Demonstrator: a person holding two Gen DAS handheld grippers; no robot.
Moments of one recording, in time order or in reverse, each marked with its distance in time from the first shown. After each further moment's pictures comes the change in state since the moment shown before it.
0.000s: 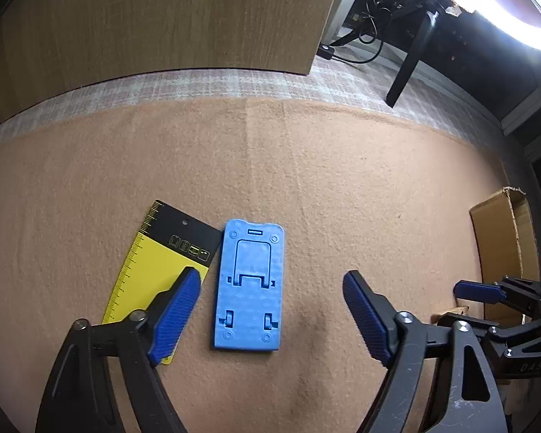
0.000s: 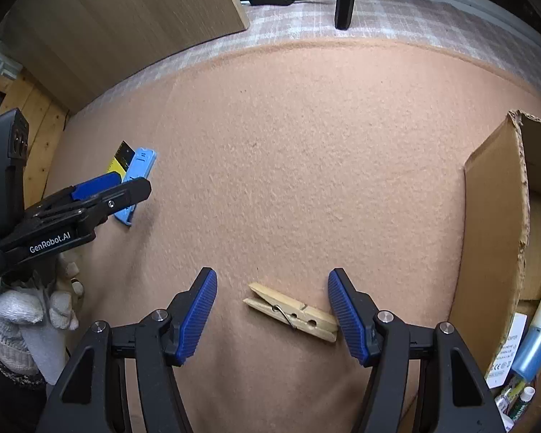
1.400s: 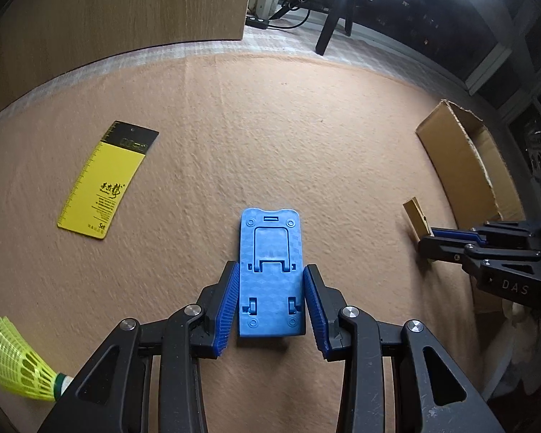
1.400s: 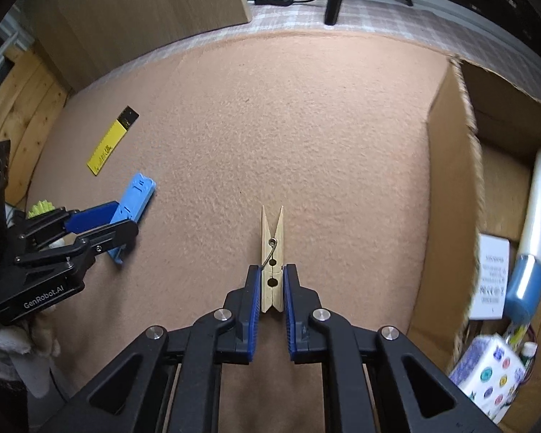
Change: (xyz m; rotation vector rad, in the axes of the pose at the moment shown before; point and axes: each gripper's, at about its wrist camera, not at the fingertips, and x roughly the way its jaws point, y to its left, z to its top) left arm -0.028 -0.045 -0.085 0.098 -0.003 -0.058; right arm -0.023 -0.010 -0.055 -0.057 -0.067 -0.073
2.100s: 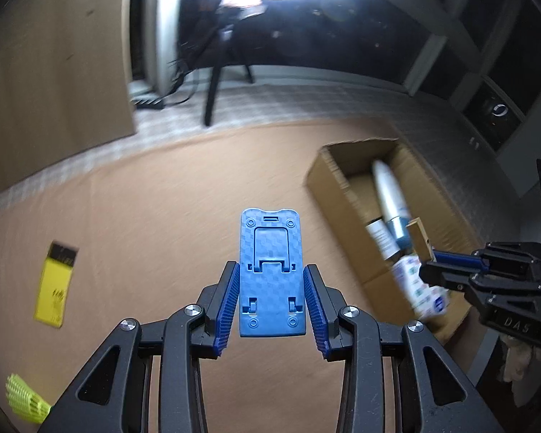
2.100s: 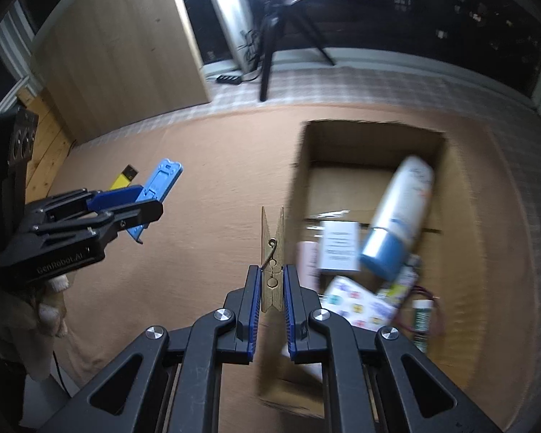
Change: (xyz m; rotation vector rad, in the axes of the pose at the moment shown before) left arm -0.042 -0.131 0.045 0.202 -0.132 -0.085; right arm -0.107 -0.044 -0.043 0.059 -0.229 -0.076
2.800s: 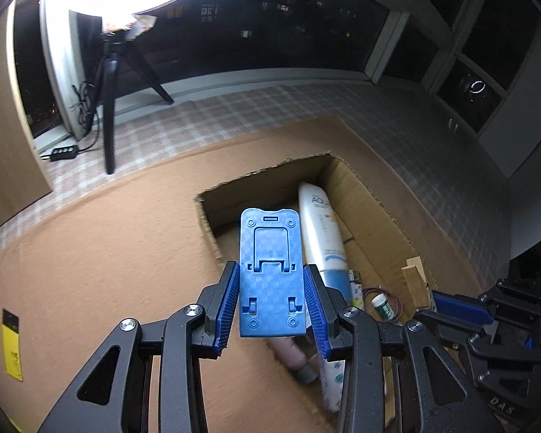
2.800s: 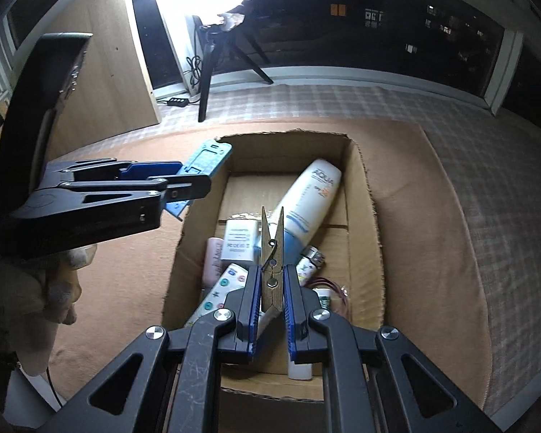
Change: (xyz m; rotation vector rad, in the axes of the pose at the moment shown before) left arm 0.064 -0.110 0.050 0.103 0.017 -0.049; right arm -0.031 -0.063 -0.018 0.030 -0.072 -0.123
